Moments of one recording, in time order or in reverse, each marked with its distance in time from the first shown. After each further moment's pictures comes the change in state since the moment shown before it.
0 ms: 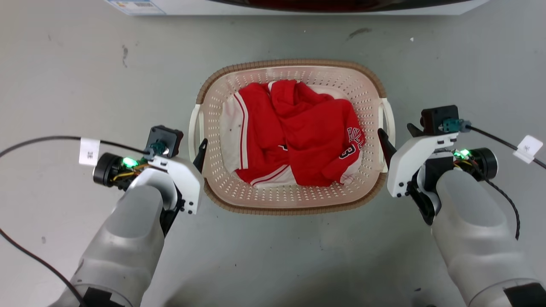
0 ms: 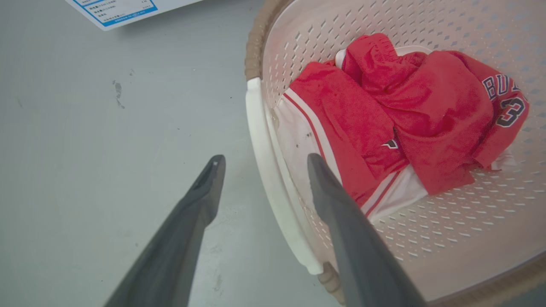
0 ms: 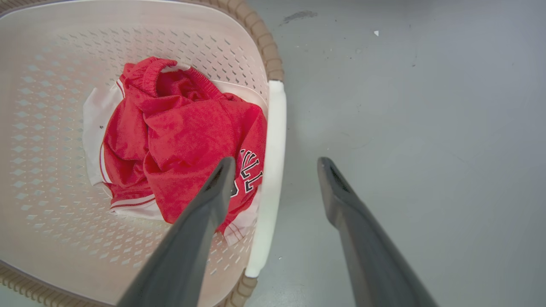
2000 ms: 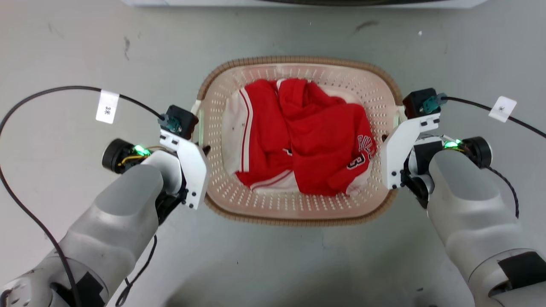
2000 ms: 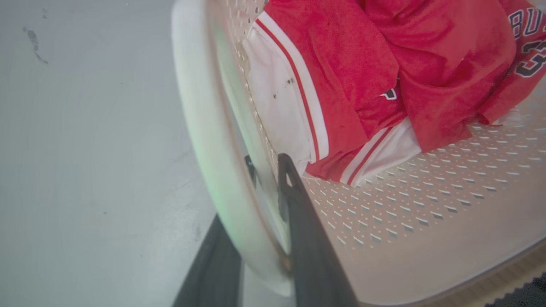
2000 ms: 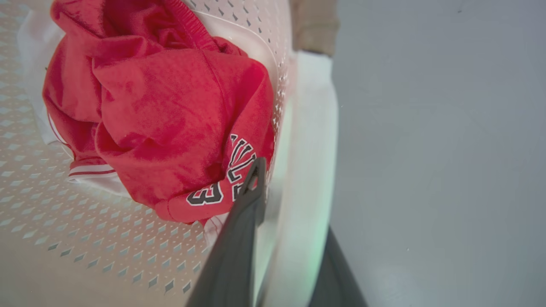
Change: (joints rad) left arm -0.160 0.144 -0.701 -0.106 -0.671 -0.002 0.297; right arm -0.178 0.007 0.126 0.225 0.058 0.000 0.189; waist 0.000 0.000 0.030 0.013
